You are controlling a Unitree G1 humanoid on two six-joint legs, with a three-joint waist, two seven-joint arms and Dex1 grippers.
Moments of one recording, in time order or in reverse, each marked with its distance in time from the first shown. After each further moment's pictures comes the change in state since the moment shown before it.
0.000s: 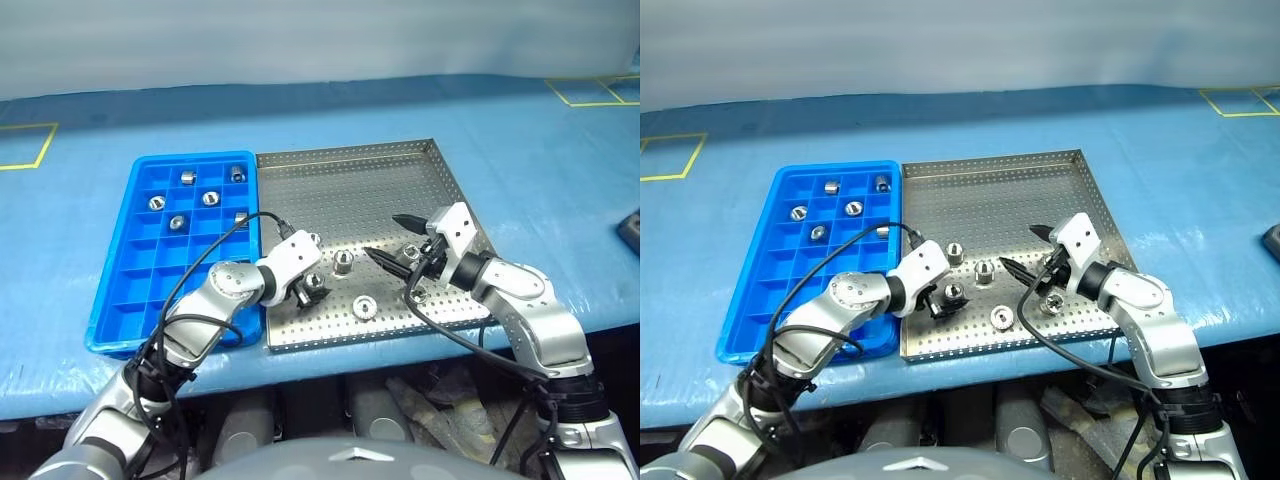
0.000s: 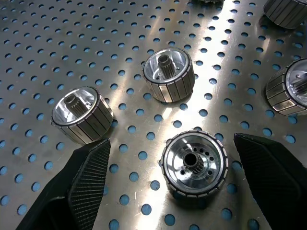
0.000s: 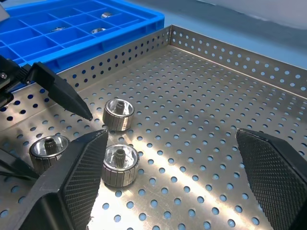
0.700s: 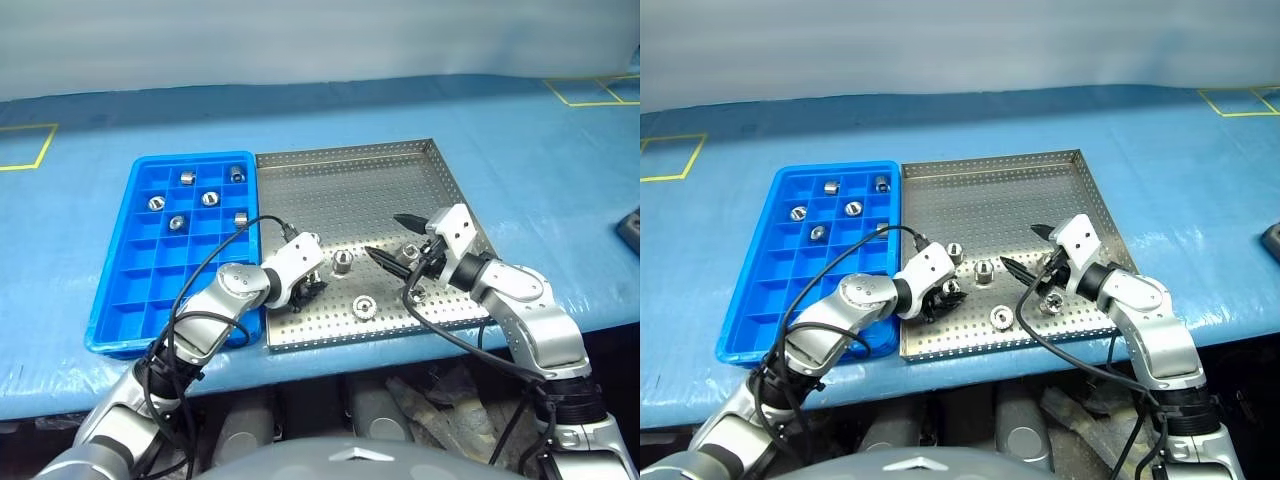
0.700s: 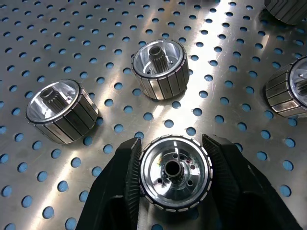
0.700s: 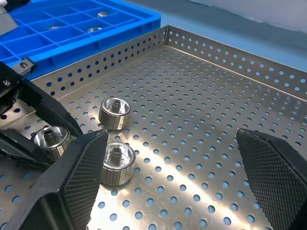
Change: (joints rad) left arm 0.016 -0.047 0.030 0.033 0.000 -0.020 0.031; right arm 0.005 0.009 0.000 0.009 -0.020 -0.023 -0.004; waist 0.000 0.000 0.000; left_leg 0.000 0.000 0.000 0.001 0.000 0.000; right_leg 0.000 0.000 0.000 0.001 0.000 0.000
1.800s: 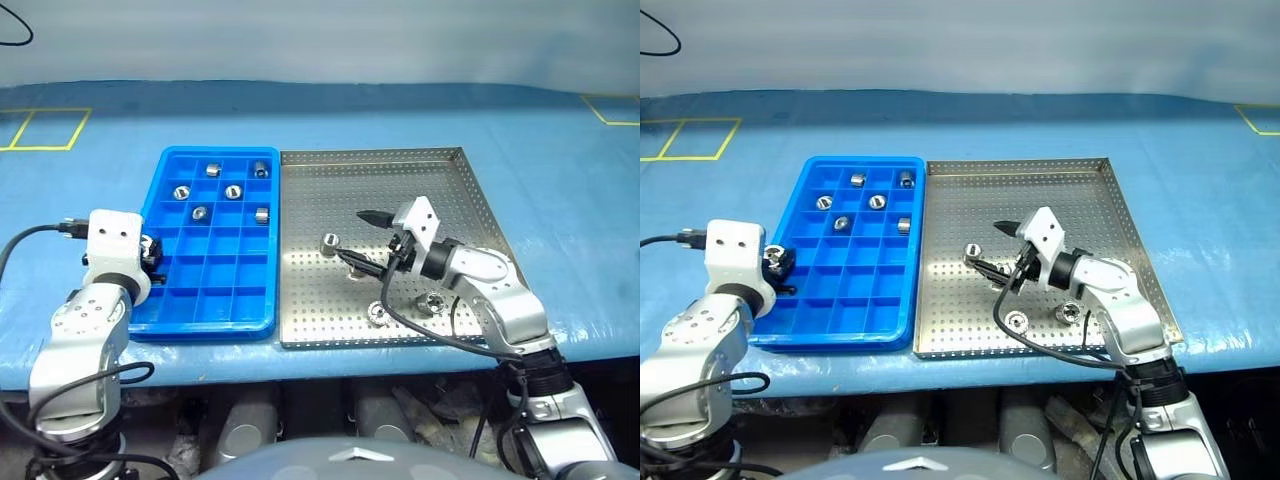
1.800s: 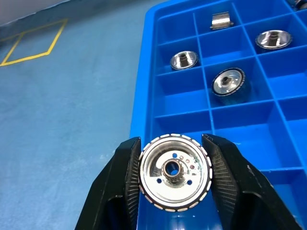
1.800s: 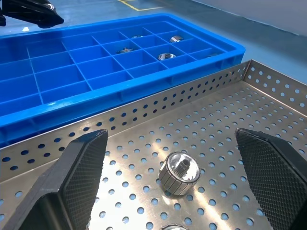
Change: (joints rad) left arm 0.320 -0.023 0.742 -0.422 0.054 0.272 0.474; right arm -0.141 0.060 0.118 0.094 -0.013 -0.037 0.113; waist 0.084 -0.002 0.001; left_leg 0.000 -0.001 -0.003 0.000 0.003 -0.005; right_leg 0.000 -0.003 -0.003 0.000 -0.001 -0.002
